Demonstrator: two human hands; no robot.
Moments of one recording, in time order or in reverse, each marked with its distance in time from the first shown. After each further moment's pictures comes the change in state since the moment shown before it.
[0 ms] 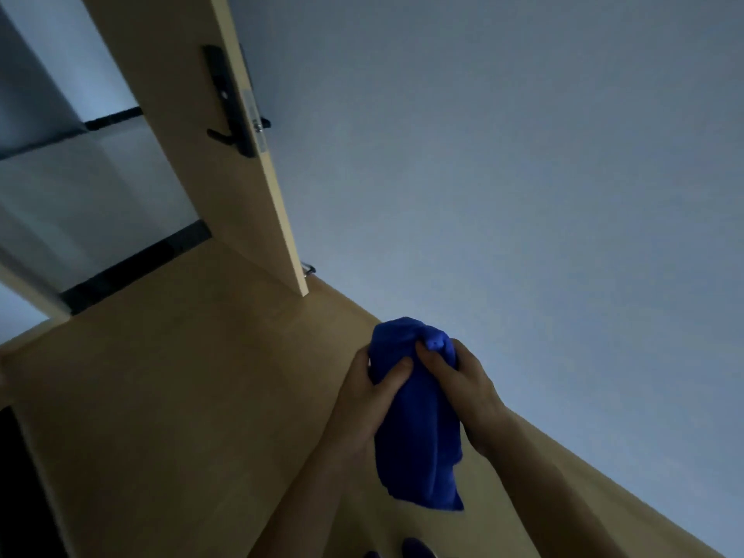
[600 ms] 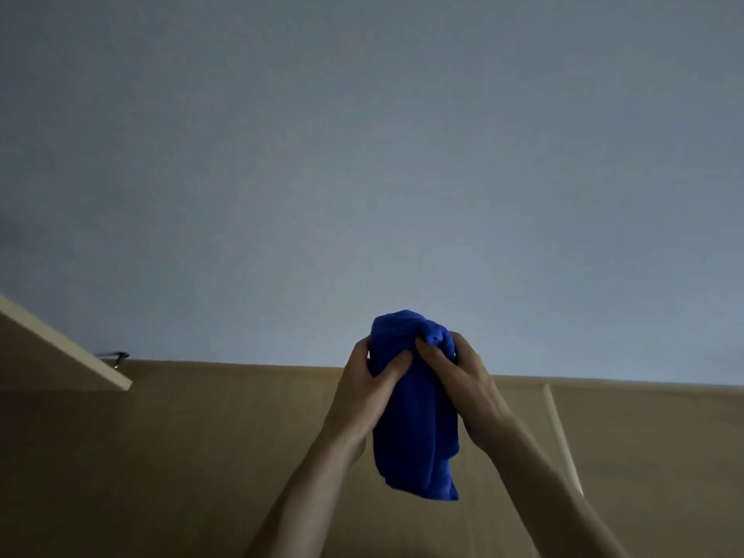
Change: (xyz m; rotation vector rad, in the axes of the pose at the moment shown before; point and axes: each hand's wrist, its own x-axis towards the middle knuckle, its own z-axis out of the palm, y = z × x) left_hand -0.044 -0.014 0.222 0.168 -0.598 -0.014; right_hand -0.124 0.063 -0.198 0.269 0.596 -0.036
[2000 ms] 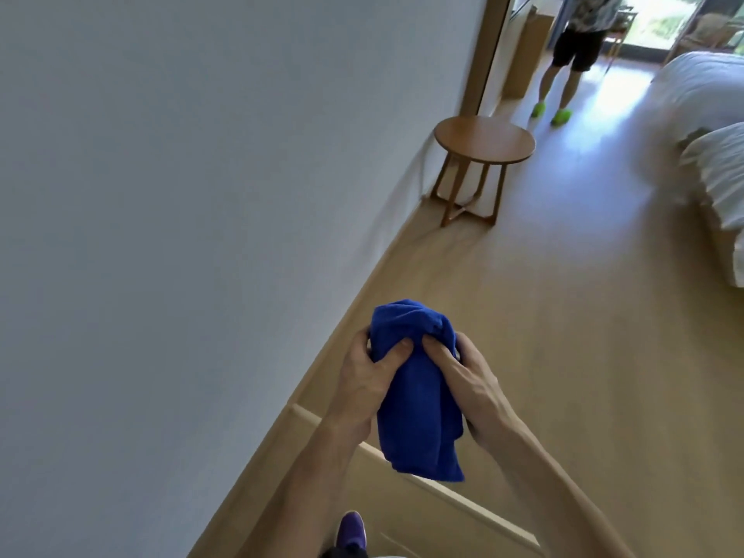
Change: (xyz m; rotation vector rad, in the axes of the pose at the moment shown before) left_hand 0.072 -0.006 0.587 0.265 -1.129 -0.085; right_hand -0.057 0.030 -0.490 0.374 1.147 -0.051
